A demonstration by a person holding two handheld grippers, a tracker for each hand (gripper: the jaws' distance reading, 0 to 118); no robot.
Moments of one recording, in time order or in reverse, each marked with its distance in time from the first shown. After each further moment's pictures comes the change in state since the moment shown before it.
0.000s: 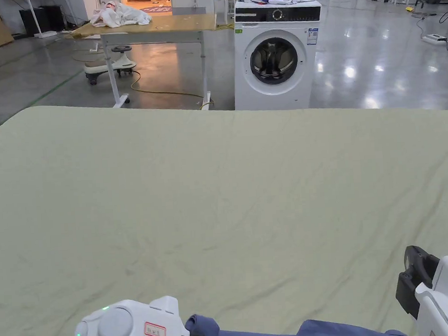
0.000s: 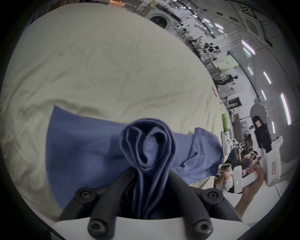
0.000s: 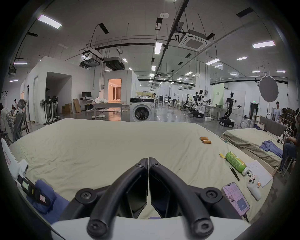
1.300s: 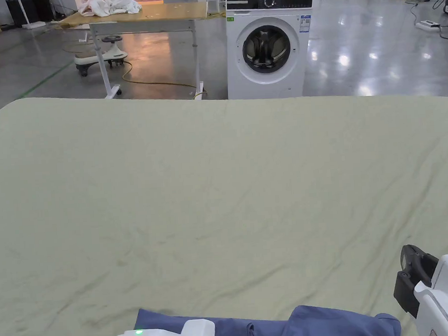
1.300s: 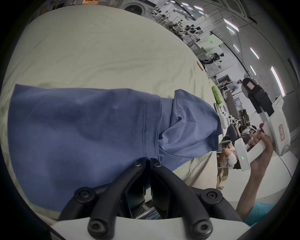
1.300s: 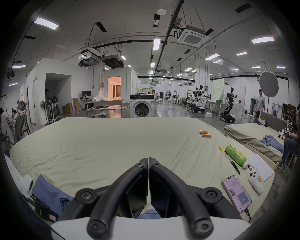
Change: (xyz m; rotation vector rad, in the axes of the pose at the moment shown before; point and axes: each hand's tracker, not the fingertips) left arm 0.044 -0.058 -0.032 -0.075 -0.075 -0.211; right arm 0.013 -0.015 0.006 -0.033 0.014 -0.029
